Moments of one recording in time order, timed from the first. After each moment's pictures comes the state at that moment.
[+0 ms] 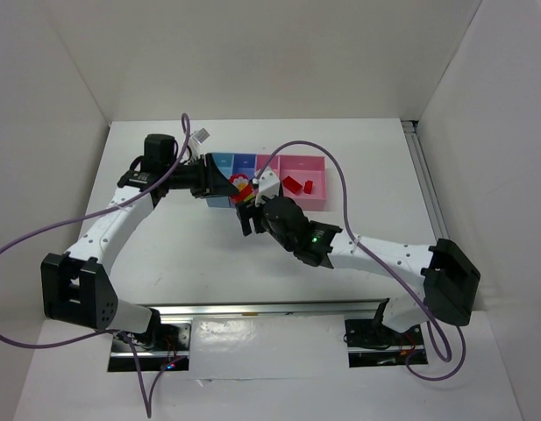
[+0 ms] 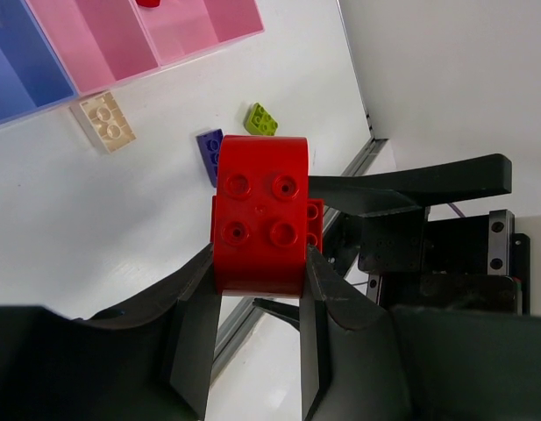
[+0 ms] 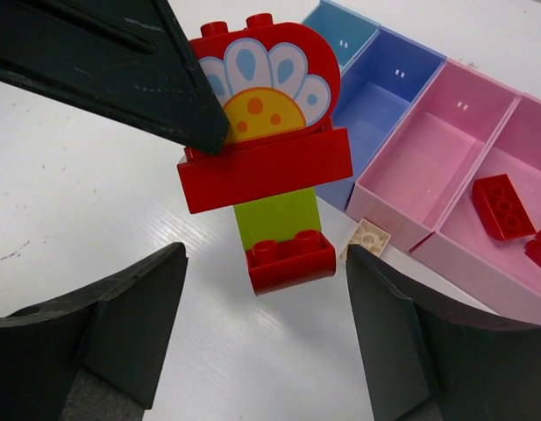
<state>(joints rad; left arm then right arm) -0.18 1.40 1.17 -0.41 0.85 -0.47 1.04 1.42 0.97 0.15 0.43 0.19</state>
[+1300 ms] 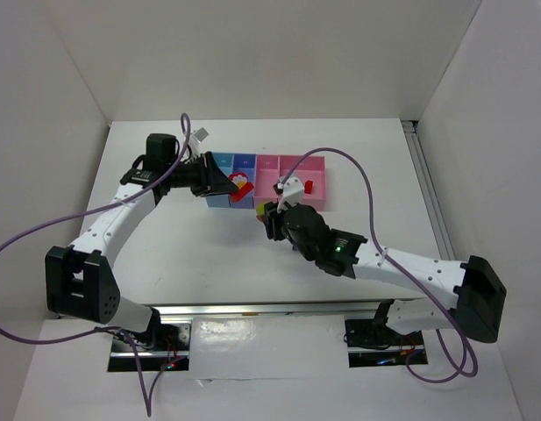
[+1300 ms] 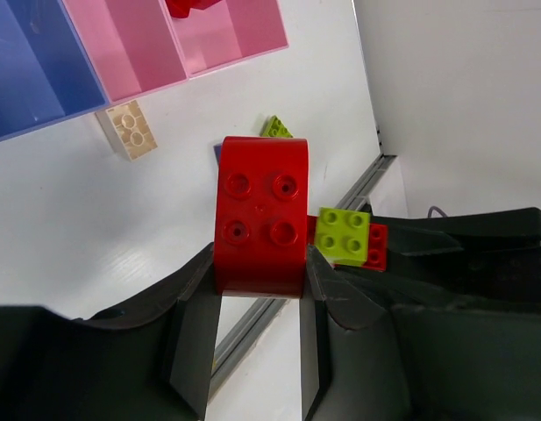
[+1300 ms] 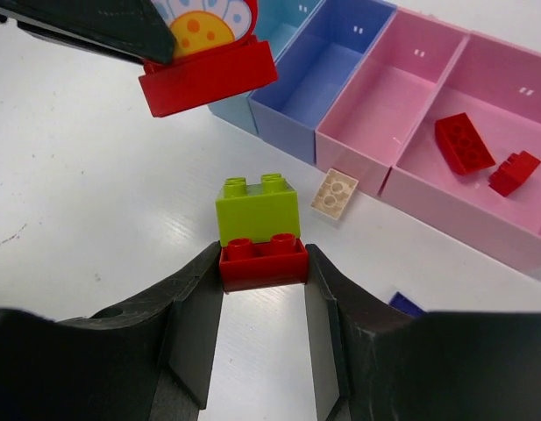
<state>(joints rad) -0.17 1.44 1.17 -0.39 0.81 -0.50 1.04 1.23 0.85 0.04 0.48 0.29</state>
